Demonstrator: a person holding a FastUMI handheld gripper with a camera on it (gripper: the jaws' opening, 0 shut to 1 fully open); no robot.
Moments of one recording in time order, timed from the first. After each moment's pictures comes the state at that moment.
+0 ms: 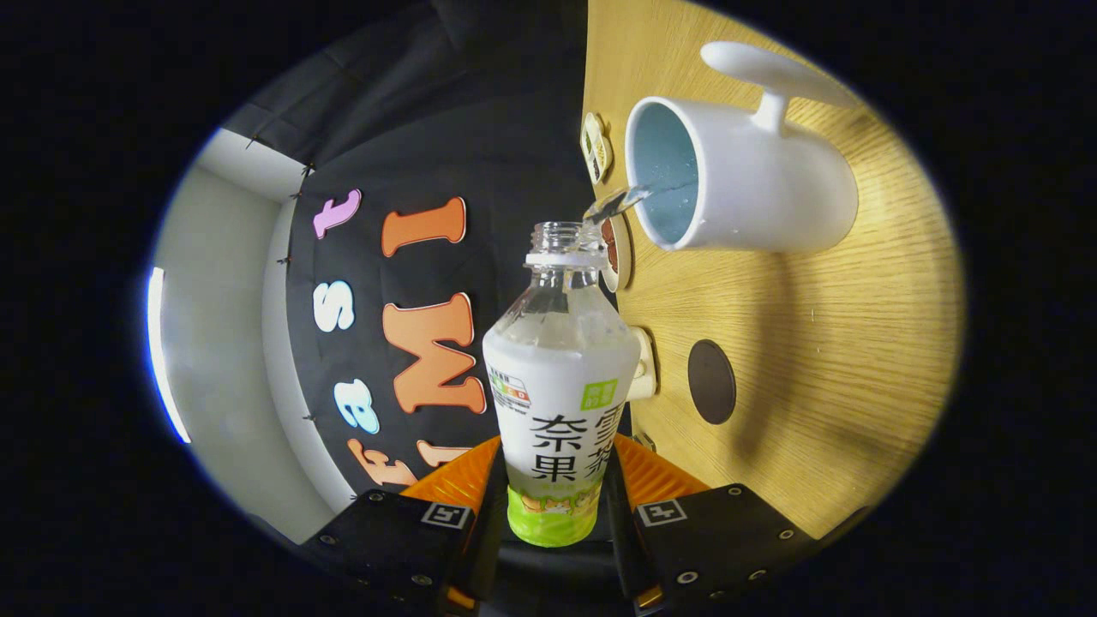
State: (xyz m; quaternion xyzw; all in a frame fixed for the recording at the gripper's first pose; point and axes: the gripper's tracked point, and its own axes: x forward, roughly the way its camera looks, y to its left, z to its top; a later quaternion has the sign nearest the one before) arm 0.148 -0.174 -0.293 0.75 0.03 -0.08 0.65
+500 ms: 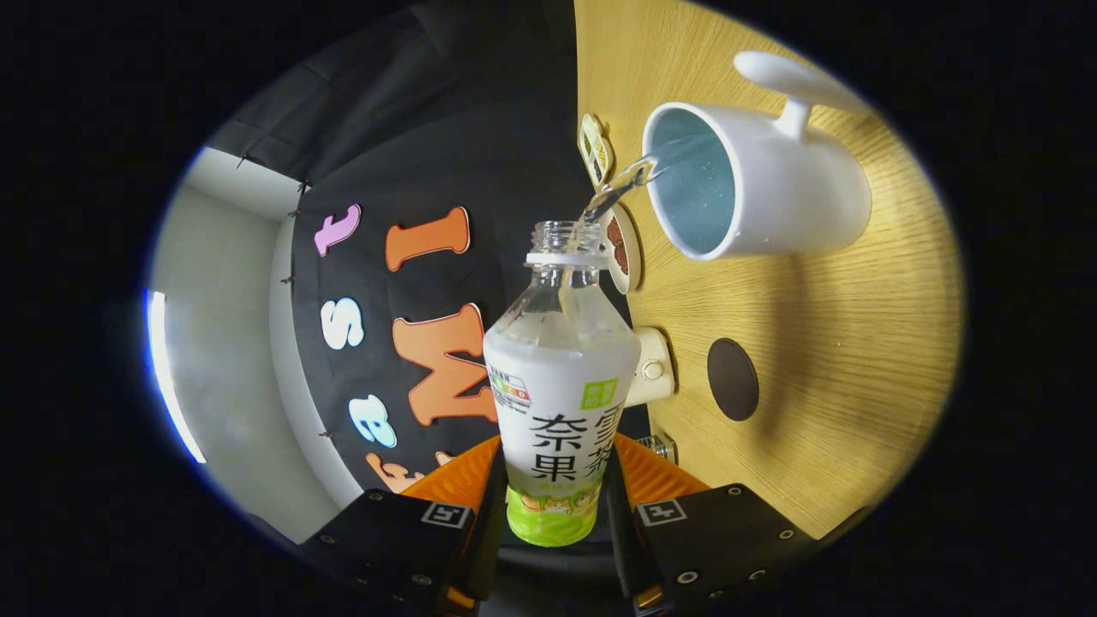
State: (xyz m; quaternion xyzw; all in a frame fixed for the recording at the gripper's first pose) arm 0.151 -0.184 -0.278 0.77 0.01 -0.08 0.63
